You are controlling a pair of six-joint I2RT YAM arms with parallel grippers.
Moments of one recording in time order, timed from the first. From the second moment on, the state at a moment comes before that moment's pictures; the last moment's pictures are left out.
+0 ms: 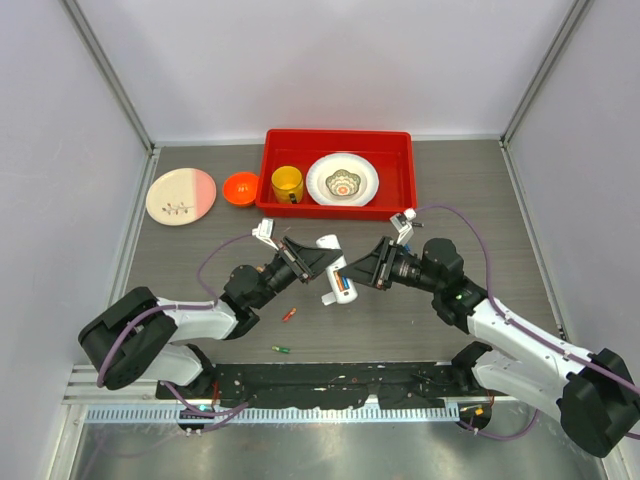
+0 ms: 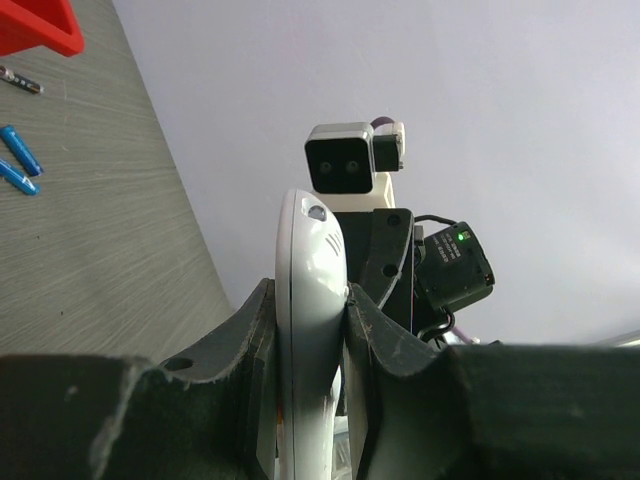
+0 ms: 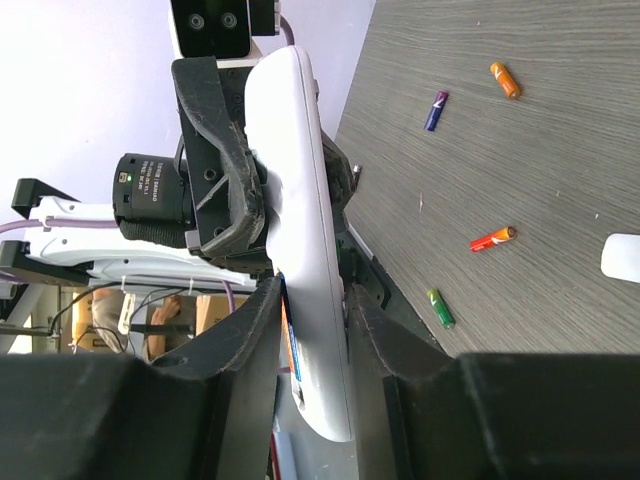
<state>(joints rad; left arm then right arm) -0.83 1.36 0.33 1.26 0.07 -1.32 0.61 0.93 0.45 0.34 -0.54 1.11</state>
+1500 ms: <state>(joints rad) -0.83 1.41 0.33 1.26 0.10 -1.33 0.61 0.96 0.52 0.13 -0.59 0.96</state>
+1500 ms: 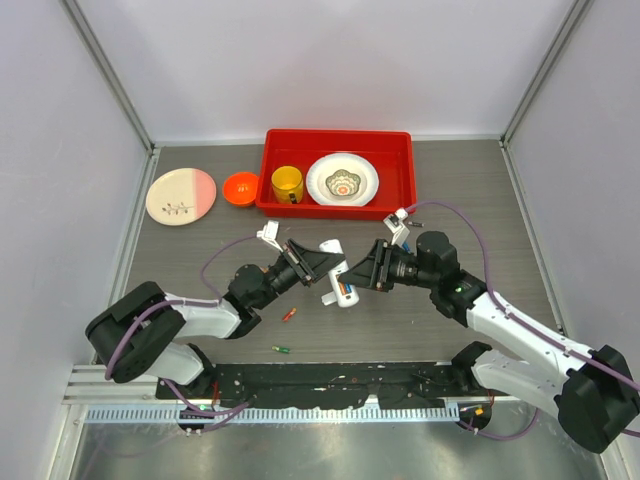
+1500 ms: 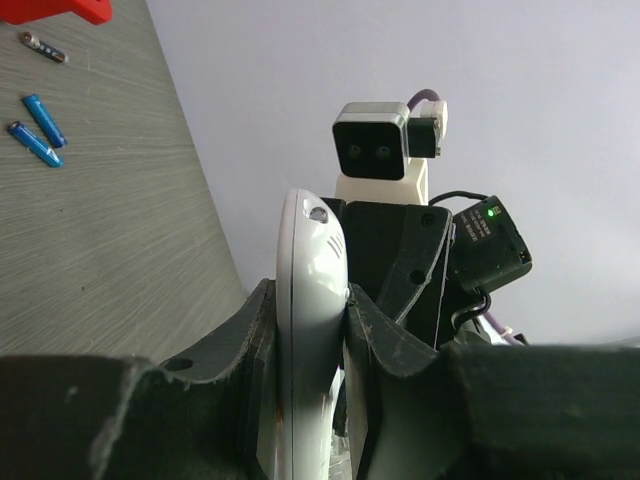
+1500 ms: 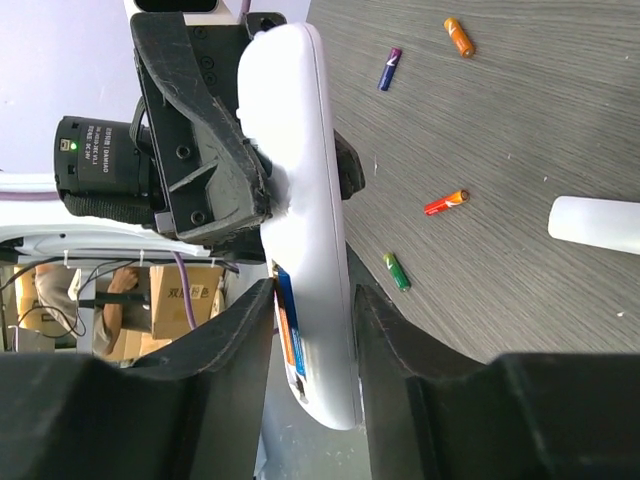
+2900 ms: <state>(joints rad) -0.75 0.29 0.04 0.67 0.03 -1.20 0.96 1.40 0.77 -0.29 0.12 0.42</state>
